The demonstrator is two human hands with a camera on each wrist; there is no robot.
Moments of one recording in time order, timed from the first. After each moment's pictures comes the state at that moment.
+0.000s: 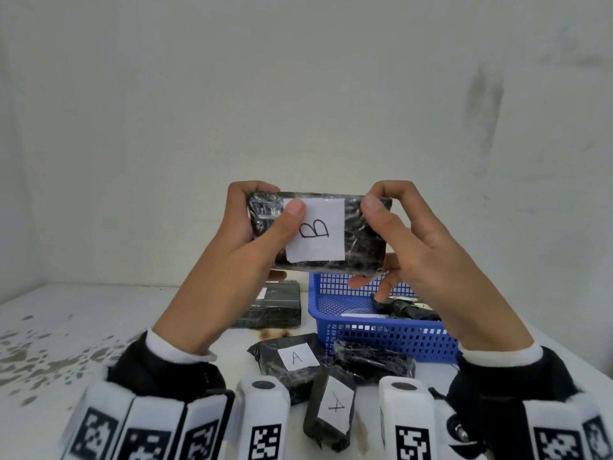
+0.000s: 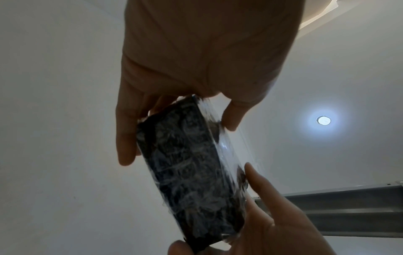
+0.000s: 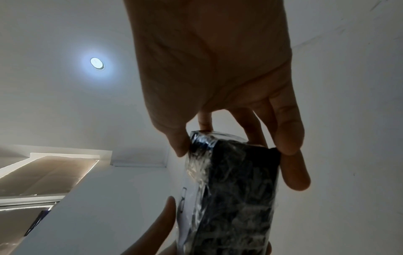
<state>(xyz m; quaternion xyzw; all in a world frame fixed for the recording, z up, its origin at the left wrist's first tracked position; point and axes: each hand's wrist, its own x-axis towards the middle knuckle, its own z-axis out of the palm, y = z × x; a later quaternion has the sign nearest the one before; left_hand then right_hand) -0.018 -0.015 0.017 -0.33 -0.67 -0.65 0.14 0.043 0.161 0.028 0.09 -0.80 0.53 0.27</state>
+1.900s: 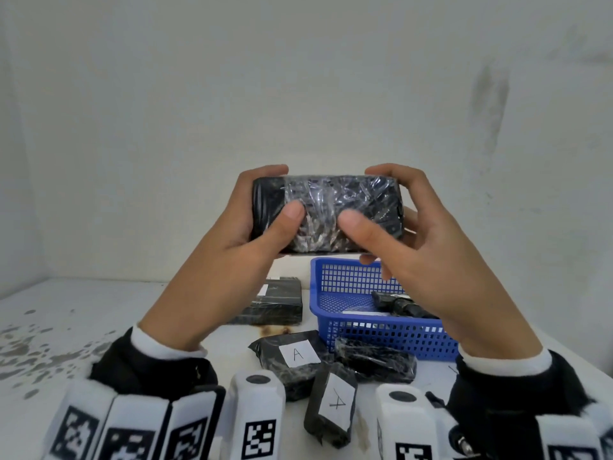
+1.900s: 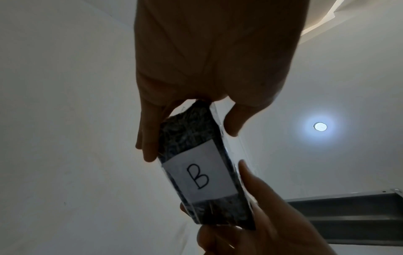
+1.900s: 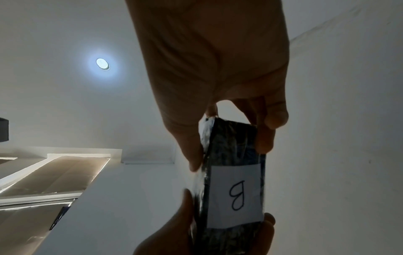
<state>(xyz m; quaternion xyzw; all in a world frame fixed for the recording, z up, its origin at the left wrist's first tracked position) -0.012 -0.022 0.019 -0.36 -0.68 -0.62 0.15 0.049 0.154 0.027 0.10 -0.80 0.50 0.32</state>
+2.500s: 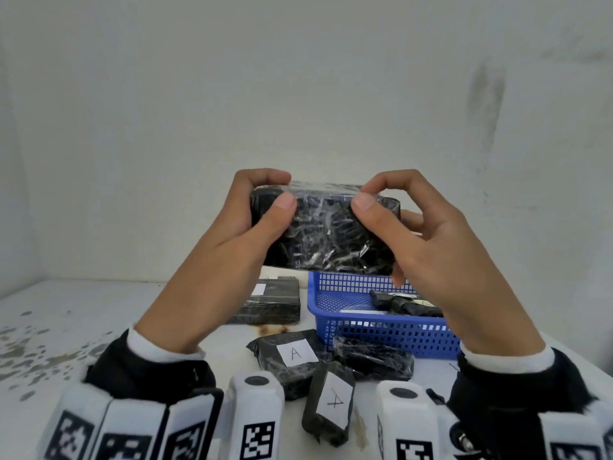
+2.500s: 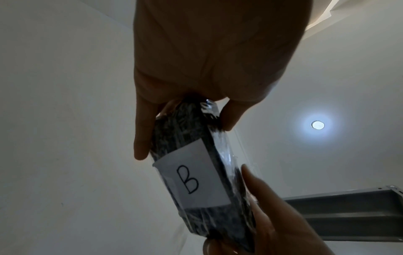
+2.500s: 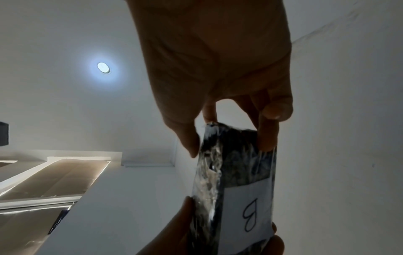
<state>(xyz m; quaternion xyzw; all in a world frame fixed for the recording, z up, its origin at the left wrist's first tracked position) -0.013 -0.022 0.019 -0.37 -0.66 -0.64 0.12 0.052 0.156 0.030 0.09 -0.79 0.51 0.33</state>
